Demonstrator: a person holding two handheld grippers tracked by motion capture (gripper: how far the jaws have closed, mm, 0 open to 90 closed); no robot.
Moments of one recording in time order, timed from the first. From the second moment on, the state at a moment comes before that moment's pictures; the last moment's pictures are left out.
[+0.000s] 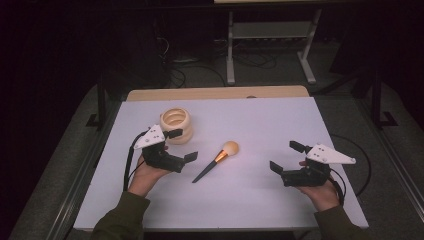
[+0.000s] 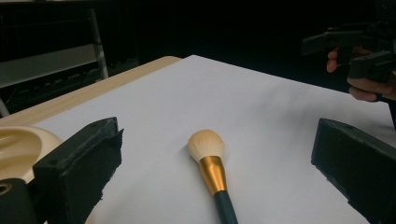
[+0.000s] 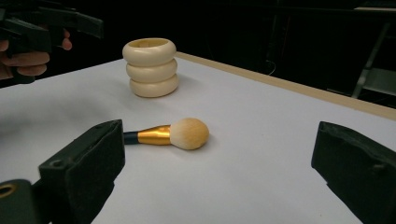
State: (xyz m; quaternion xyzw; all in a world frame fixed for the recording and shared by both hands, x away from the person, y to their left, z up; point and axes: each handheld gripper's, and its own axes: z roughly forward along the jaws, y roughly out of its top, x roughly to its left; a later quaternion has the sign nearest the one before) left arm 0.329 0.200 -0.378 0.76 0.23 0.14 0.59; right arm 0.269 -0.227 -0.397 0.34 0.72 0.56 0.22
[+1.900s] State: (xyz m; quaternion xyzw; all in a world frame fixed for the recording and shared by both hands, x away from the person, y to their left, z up) left arm 0.374 0.125 -0.381 0.79 0.21 0.11 0.57; right arm 0.268 -0.237 -0.403 0.35 0.71 0.56 0.23
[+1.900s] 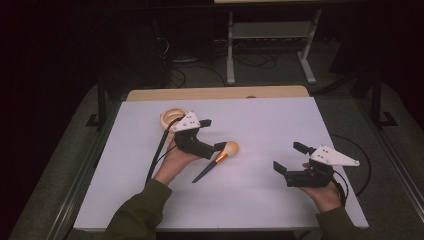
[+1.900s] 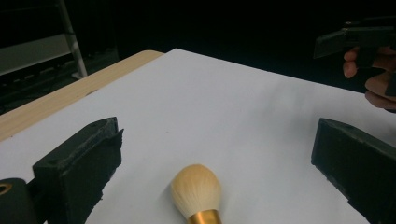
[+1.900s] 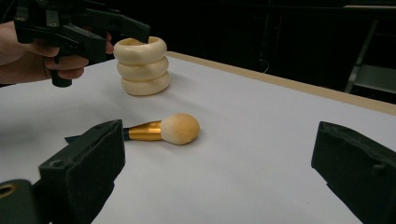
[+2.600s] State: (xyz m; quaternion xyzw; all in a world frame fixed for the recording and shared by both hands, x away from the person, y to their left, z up) left arm 0.386 0.094 -0.379 0.79 0.20 0.11 0.57; right arm 0.267 -0.238 -0.402 0.35 0.71 0.57 0.23
